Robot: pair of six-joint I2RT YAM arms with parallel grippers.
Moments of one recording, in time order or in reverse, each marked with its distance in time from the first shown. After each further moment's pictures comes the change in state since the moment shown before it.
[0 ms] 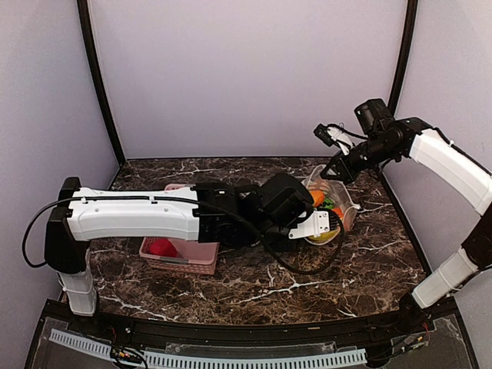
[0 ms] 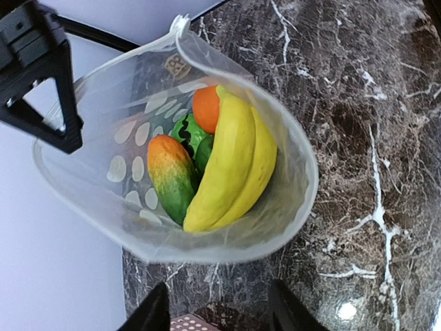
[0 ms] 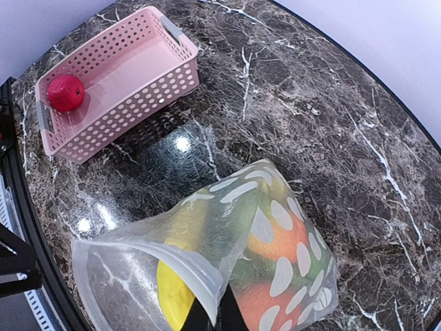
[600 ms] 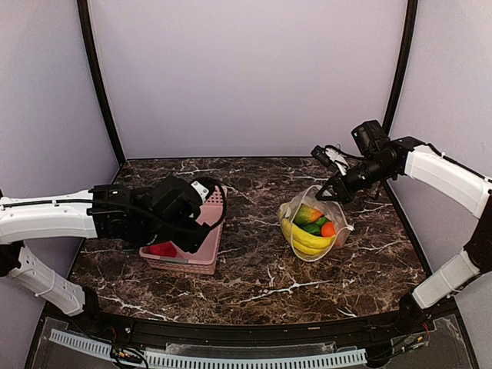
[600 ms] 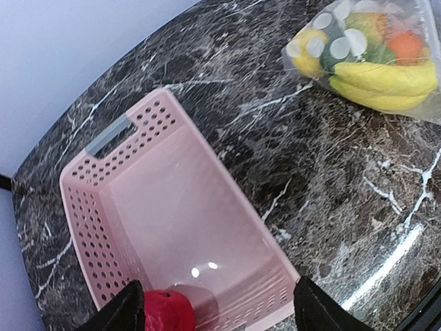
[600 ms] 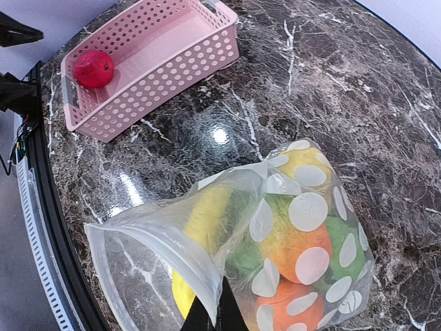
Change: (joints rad) left arm 0.169 -0.602 -0.670 -0.080 -0.097 -0.839; right arm -0.013 -0.008 -0.185 0.082 -0.130 -0.014
